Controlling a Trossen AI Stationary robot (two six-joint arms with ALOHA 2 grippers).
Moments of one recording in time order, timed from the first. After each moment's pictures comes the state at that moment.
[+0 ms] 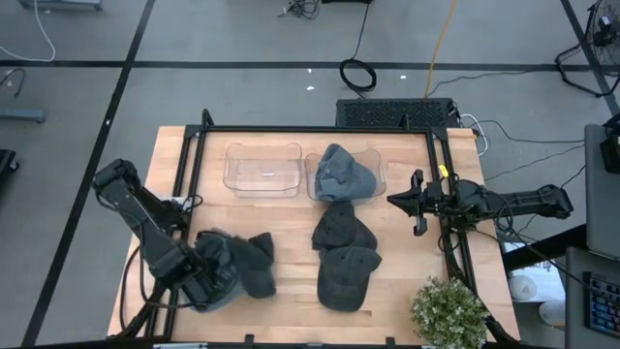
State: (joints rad) left arm -0.82 1.50 1.35 -1.50 -0.11 -1.89; right arm 0.08 0.23 0.13 0.15 0.15 0.12
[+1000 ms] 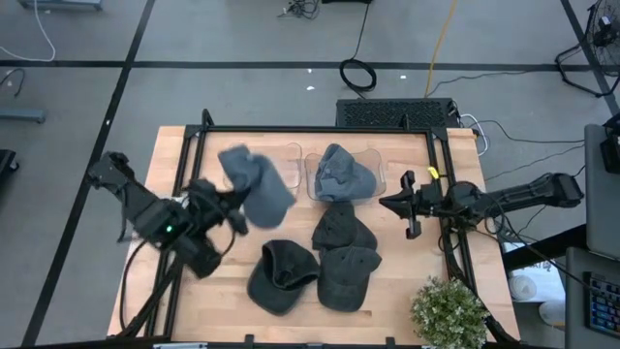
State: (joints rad) left arm -0.63 1.39 1.56 -1.39 -1.23 -1.59; right arm 0.13 0.59 0.13 0.66 0.13 0.06
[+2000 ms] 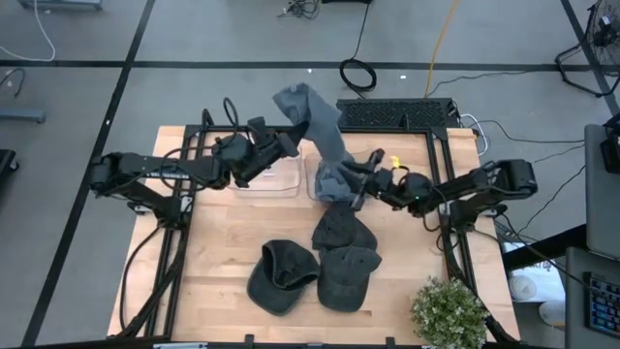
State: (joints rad) left arm 0.09 1.39 1.10 0.50 -0.57 -0.78; right arm -0.05 1.49 0.49 1.42 0.29 -0.21
